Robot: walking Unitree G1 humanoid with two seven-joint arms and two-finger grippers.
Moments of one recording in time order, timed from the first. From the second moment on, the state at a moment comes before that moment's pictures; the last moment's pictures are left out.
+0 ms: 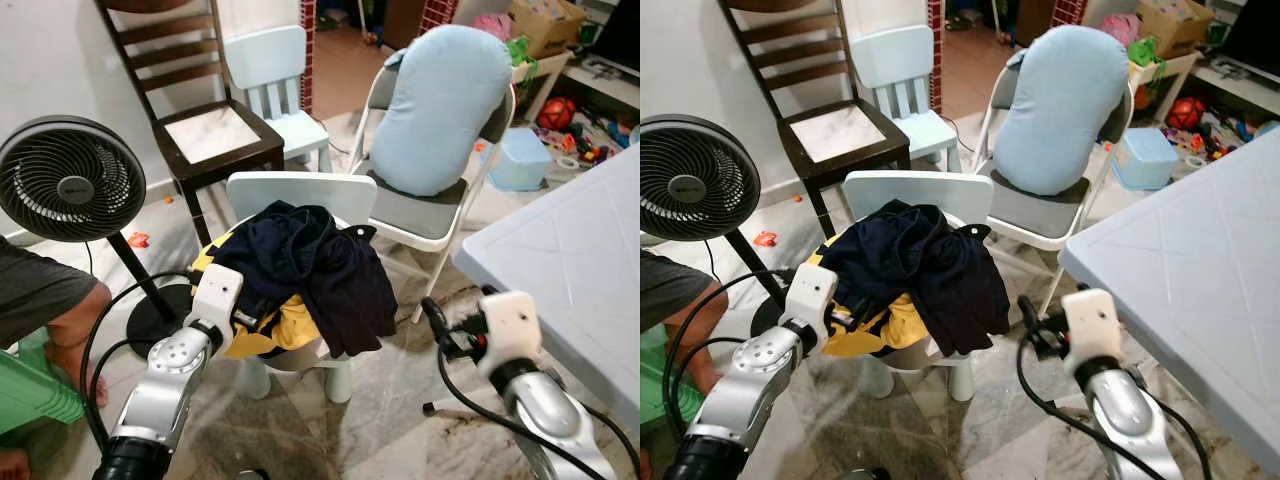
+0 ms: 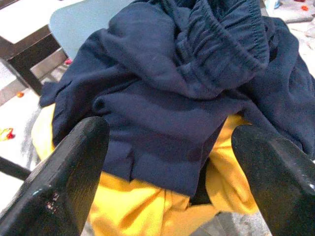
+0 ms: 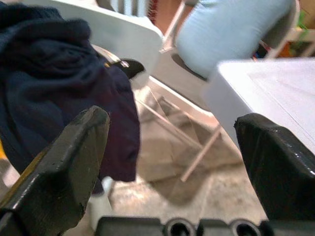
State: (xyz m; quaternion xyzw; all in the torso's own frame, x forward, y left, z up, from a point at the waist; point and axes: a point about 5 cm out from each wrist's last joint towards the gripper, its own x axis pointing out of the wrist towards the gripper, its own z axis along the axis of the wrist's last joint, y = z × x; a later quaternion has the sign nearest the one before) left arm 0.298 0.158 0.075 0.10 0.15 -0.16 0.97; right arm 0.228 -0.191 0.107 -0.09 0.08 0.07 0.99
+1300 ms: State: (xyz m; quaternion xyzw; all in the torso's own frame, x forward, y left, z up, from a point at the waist) left arm 0.339 0.110 0.083 0.15 0.09 -0.22 0.96; right arm 0.217 -0.185 0.125 -0.08 0.08 0.06 0.99
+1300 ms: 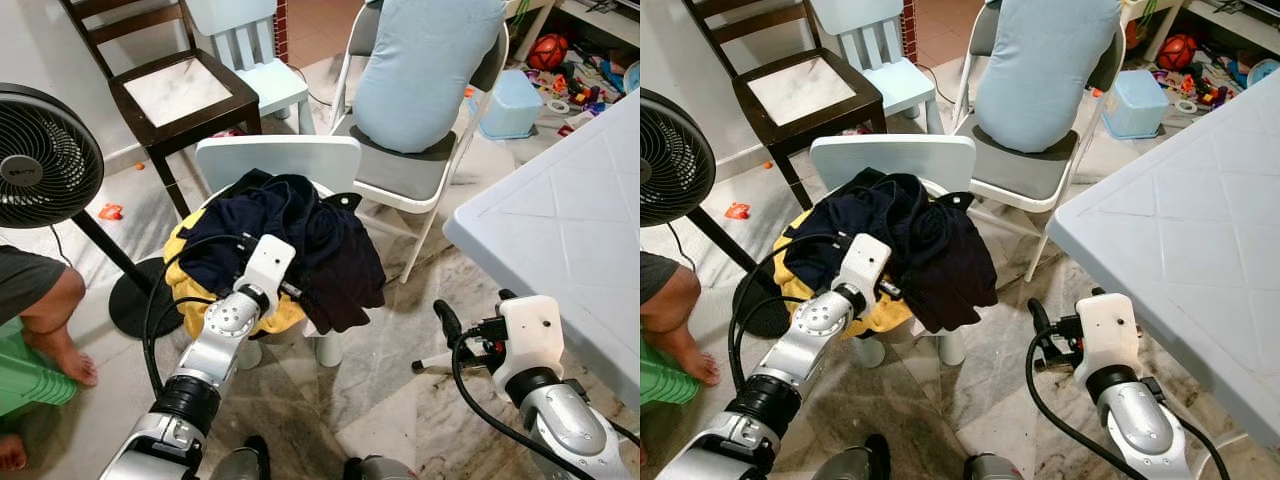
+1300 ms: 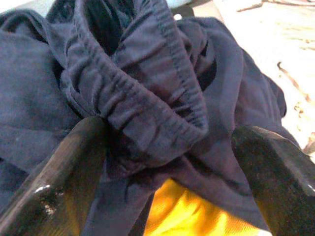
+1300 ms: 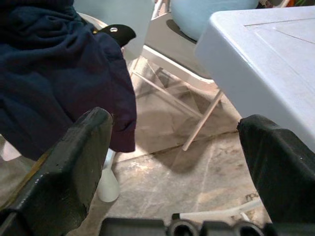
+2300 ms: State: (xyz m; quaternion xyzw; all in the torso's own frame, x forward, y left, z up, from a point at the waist) left arm 0.349 0.130 0.085 0.22 0.09 -0.24 0.94; right arm 0.220 -0.184 0.123 -0.08 0.08 0.05 0.99
